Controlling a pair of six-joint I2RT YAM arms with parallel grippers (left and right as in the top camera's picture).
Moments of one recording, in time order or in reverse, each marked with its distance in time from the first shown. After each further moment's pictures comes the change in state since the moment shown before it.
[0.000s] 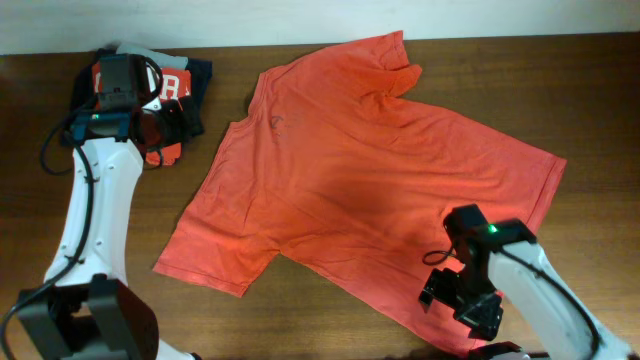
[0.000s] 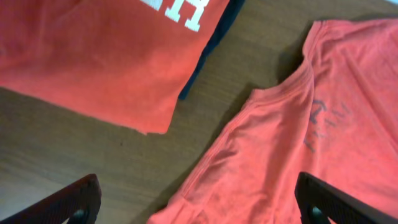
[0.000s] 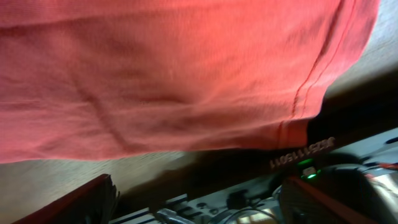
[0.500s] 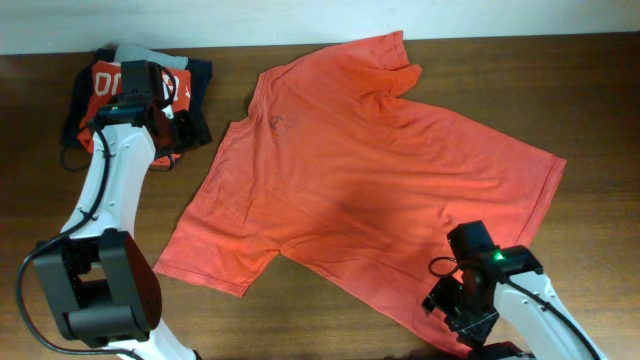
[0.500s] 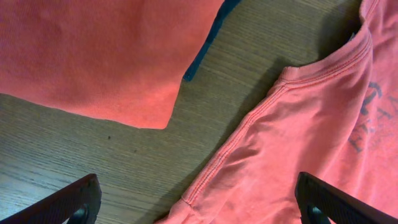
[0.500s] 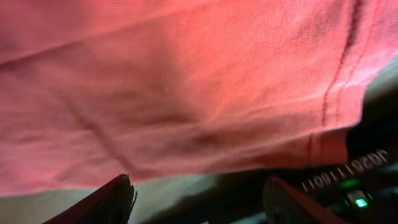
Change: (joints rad) left arm 0.000 0.145 -0.001 0.008 -0.003 0.000; right arm 0.001 -0.119 -0.149 0.137 -0.019 0.162
